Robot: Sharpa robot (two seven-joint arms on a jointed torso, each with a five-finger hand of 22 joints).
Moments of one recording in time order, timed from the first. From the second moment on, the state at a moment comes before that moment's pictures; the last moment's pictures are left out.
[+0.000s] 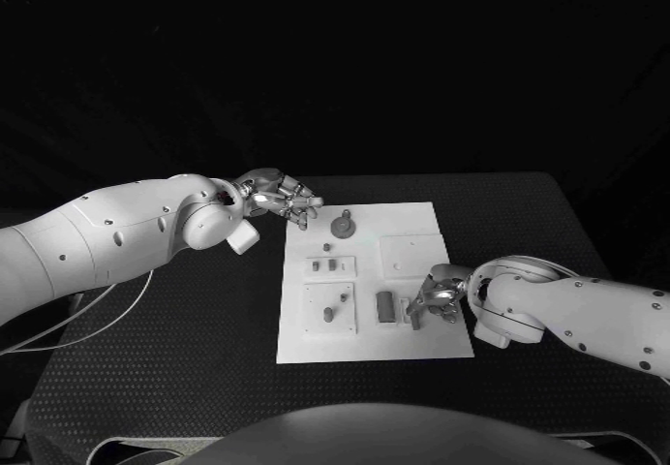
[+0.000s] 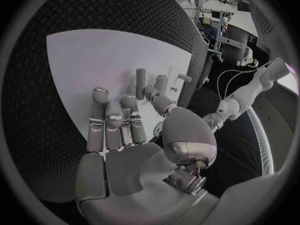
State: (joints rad) left arm 1.22 -0.73 -0.09 1.19 -0.41 0.11 0.07; left_hand 1.42 -0.07 0.16 0.29 0.05 0.87 0.17 0.22 0.66 1.18 0.10 0.07 0.52 0.99 0.06 0.53 0.90 0.05 1.09 -0.05 0.07 1.12; right arm 1.12 -0.81 -0.23 1.53 -1.02 -0.07 -0.46; right_hand 0.83 0.04 0.62 -0.29 0.08 1.04 0.09 0.21 0.76 1.10 -0.02 1.02 1.04 1.17 -0.10 1.41 0.94 0.25 1.10 0.00 0.84 1.31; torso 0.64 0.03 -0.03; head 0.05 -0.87
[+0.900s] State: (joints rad) left arm 1.22 -0.73 -0.09 1.19 -0.41 0.11 0.07; left_hand 1.42 -0.07 0.16 0.29 0.05 0.87 0.17 0.22 0.66 1.18 0.10 0.07 0.52 0.99 0.06 0.53 0.90 0.05 1.09 -0.05 0.07 1.12; right arm 1.12 -0.77 -0.23 1.50 -1.04 -0.11 -0.43; right_hand 0.83 0.02 0.62 -0.29 0.08 1.04 0.09 0.21 0.76 1.10 -0.02 1.02 1.04 1.18 -0.11 1.41 0.94 0.25 1.10 0.00 0.84 1.31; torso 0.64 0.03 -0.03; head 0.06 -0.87
